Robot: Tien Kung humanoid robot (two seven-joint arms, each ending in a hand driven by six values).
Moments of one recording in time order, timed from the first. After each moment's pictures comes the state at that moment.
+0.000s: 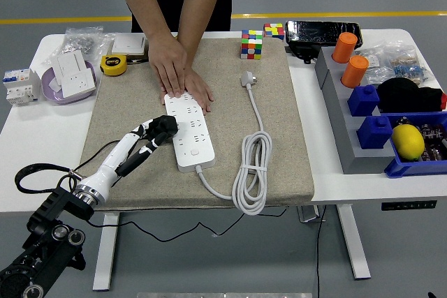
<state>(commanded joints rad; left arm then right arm) -0.06 0.14 -1.19 -1.32 1.68 0.05 -0.11 0.04 -0.16 1.38 0.18 -1.18 -0.01 0.01</state>
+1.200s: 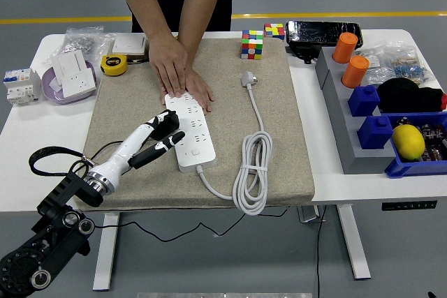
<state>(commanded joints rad) -0.16 0.18 -1.09 -1.28 1.70 0.06 -0.10 0.04 -0.16 1.38 0.18 -1.18 -0.01 0.01</state>
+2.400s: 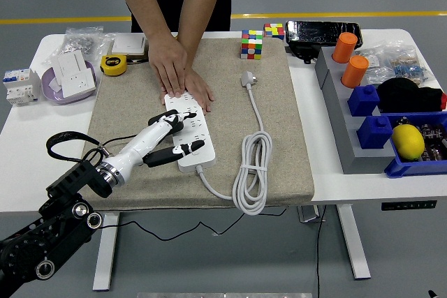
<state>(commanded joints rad) -0.27 0.24 -0.95 -1.27 1.79 0.06 -0.10 0.05 -0.16 1.37 0.18 -1.17 -0.01 0.01</state>
